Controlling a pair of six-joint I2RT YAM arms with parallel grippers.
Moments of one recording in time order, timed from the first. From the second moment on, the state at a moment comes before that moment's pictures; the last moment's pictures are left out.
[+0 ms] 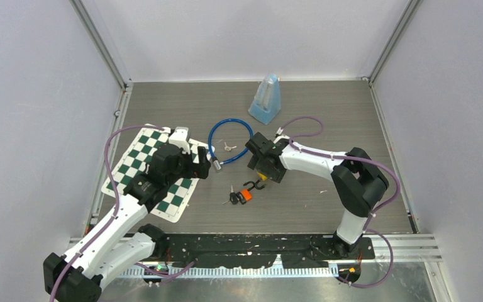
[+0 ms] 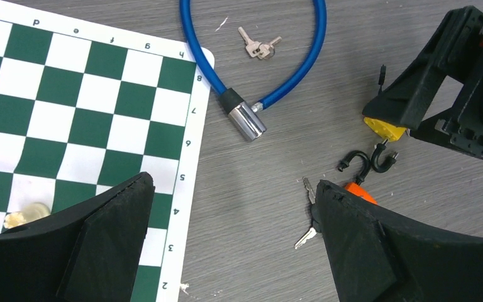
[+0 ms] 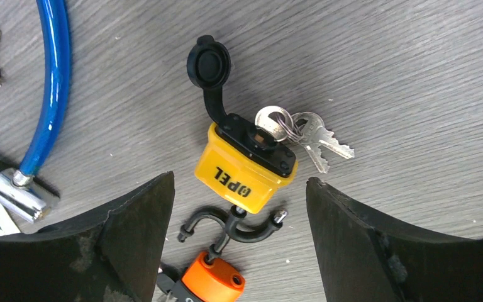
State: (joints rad) left arm -0.51 0.83 0.67 -0.38 -0.12 -0.31; right arm 0.79 1.75 1.14 -0.62 0.34 1.26
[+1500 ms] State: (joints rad) left arm -0.35 0.89 1.13 -0.65 0.16 -0.29; right arm 0.78 1.36 1.12 -0.35 -0.09 -0.01
